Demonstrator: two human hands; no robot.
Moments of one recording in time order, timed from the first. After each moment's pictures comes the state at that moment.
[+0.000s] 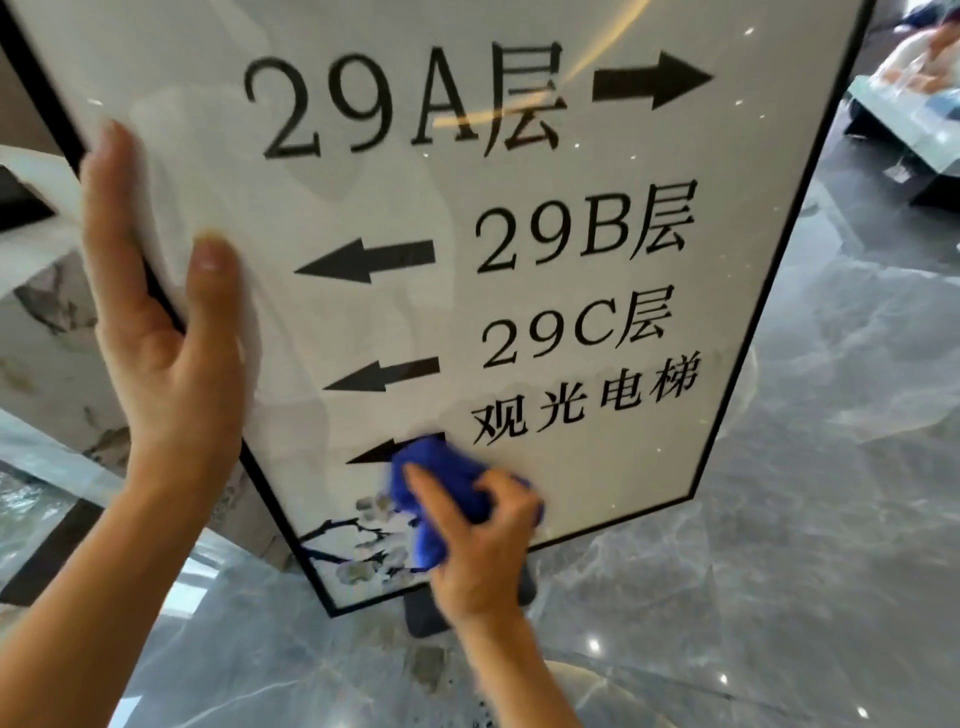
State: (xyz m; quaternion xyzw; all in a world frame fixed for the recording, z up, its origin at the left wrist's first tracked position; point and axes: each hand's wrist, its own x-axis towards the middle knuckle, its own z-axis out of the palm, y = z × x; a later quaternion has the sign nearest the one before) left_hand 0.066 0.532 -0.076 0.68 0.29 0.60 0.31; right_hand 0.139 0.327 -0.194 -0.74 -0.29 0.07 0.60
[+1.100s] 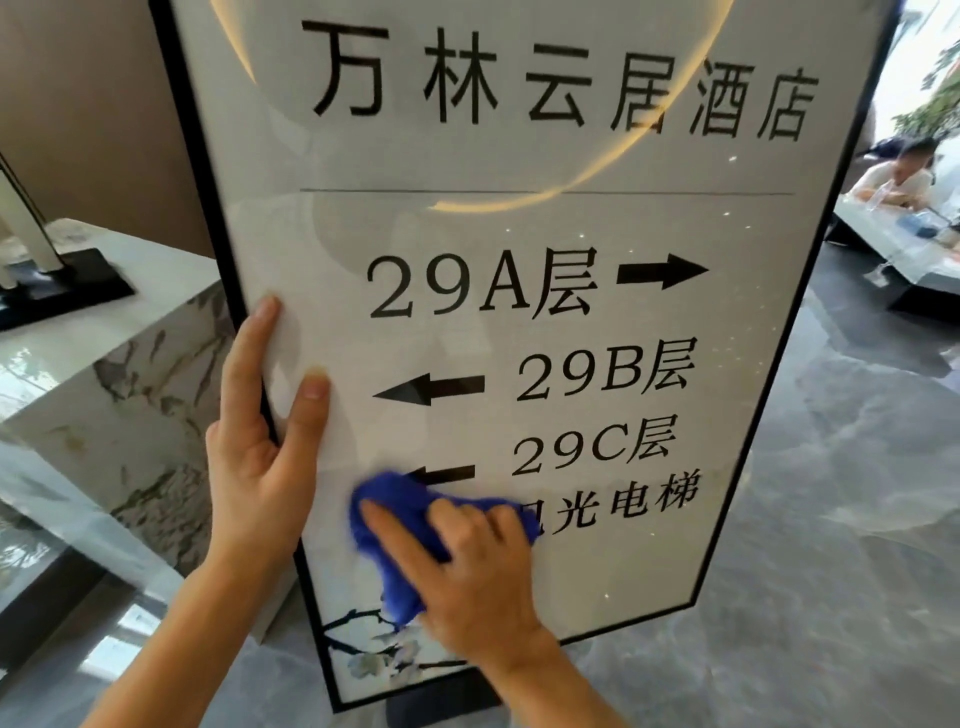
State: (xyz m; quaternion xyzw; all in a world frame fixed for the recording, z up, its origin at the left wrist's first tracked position) left_hand 0.062 0.500 -0.042 0.72 0.18 0.58 0.33; right_hand 0.167 0.358 -0.137 -0.68 -0.59 -0.37 0.23
